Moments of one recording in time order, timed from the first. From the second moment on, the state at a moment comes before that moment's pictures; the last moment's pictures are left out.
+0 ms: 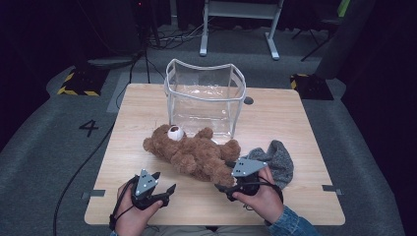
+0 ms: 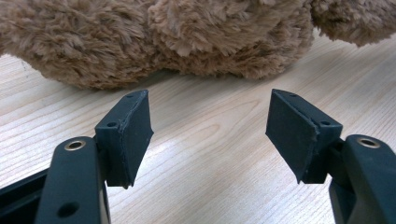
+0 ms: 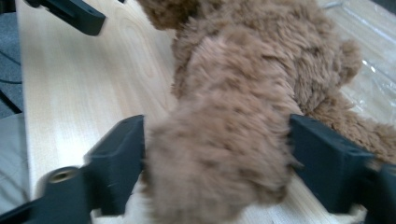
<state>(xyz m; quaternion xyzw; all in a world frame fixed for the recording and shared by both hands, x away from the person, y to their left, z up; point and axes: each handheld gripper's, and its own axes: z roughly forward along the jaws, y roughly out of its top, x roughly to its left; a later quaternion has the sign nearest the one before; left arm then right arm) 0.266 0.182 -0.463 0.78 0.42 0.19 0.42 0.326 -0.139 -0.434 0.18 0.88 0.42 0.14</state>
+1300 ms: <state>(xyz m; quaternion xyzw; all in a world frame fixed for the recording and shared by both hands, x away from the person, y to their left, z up) 0.263 0.175 -0.452 0.78 0.36 0.11 0.50 0.273 -0.277 -0.405 0.18 0.87 0.46 0.08</state>
